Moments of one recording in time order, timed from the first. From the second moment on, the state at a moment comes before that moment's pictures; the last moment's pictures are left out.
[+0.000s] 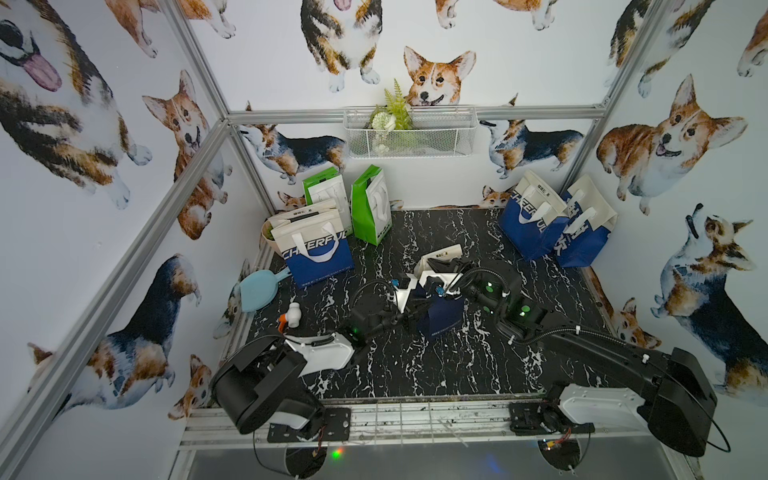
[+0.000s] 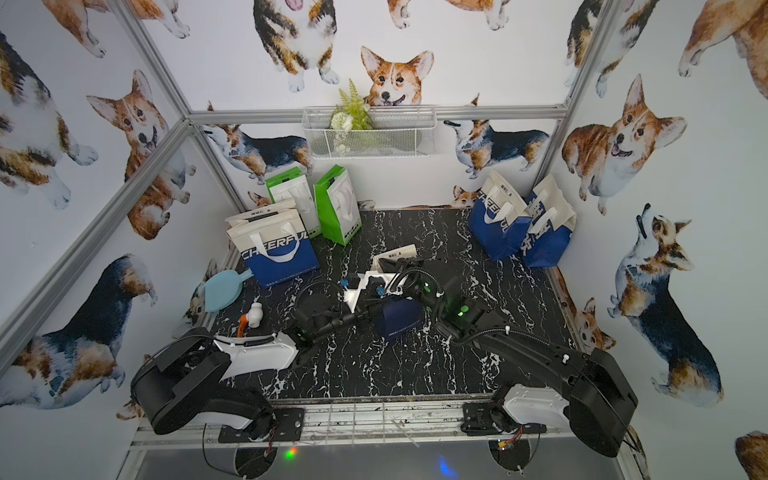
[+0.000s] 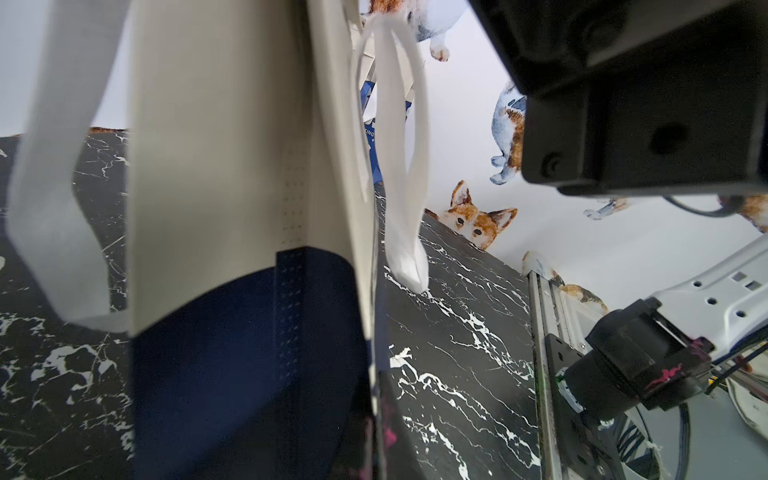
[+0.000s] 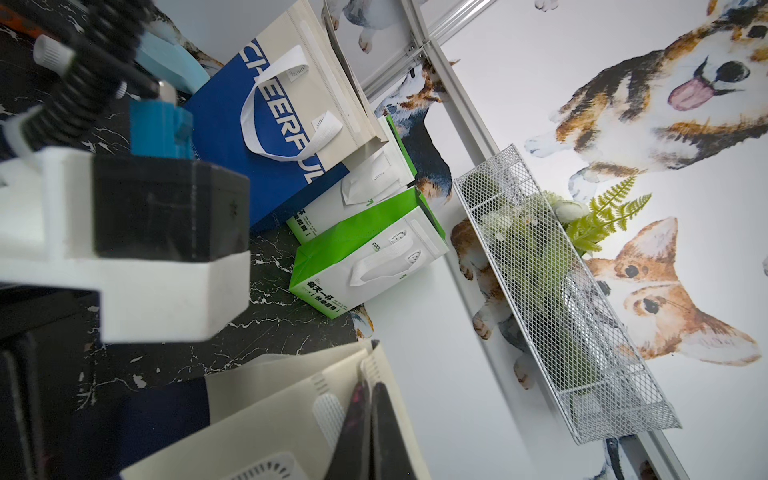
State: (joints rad) left arm -0.76 1.43 0.42 0.91 0.41 -0.34; right arm 0.84 1.20 0.81 0.27 0.03 -0.98
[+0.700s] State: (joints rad) left arm -0.77 1.43 0.43 0.90 0.40 -0.32; right arm 0.82 1.17 1.04 -0.14 0.01 -0.94
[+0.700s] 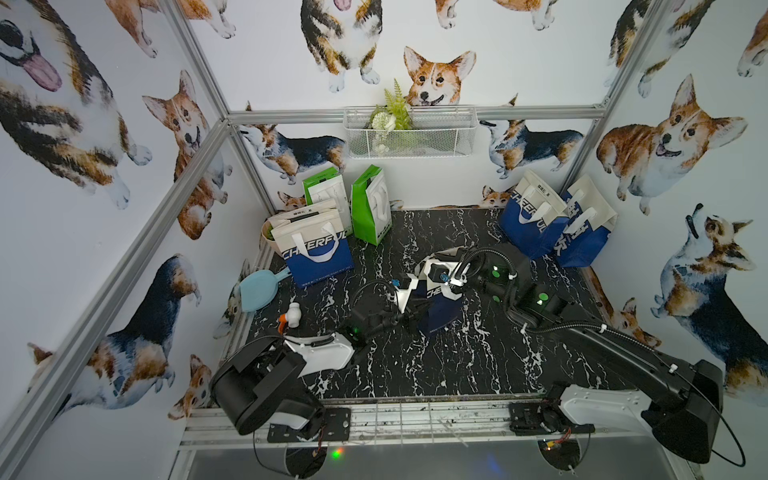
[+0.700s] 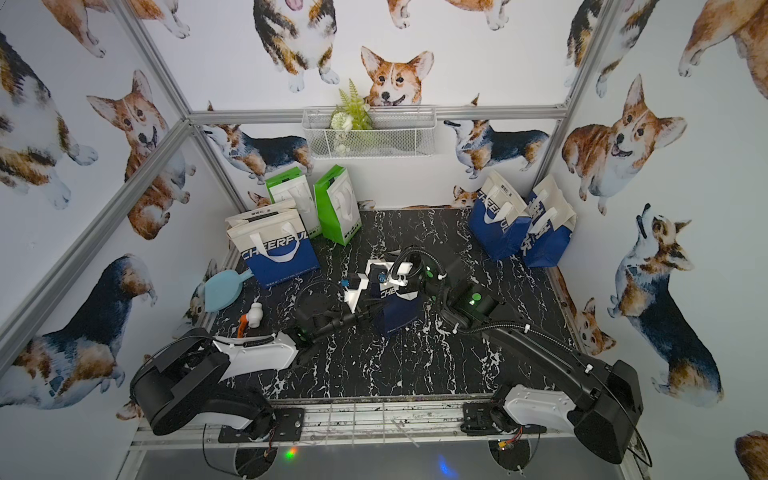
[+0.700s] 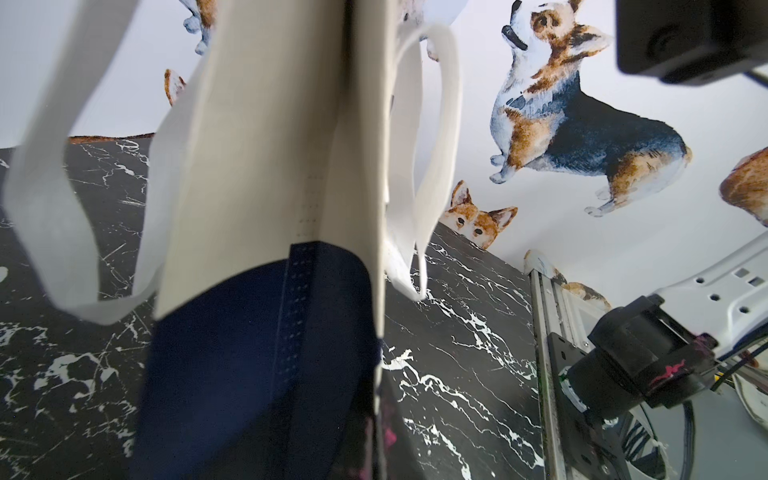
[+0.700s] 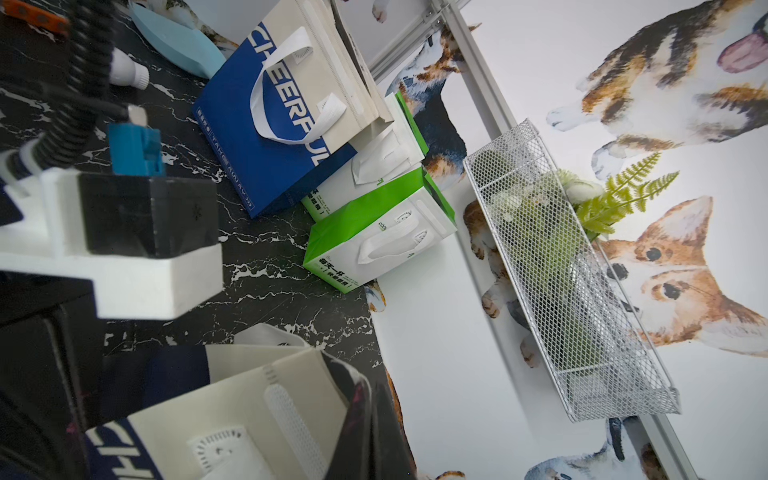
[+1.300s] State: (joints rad) left arm -0.77 1.44 0.43 0.89 0.42 -0.30; right arm 0.75 1.27 1.33 -0.57 -0.11 -1.00
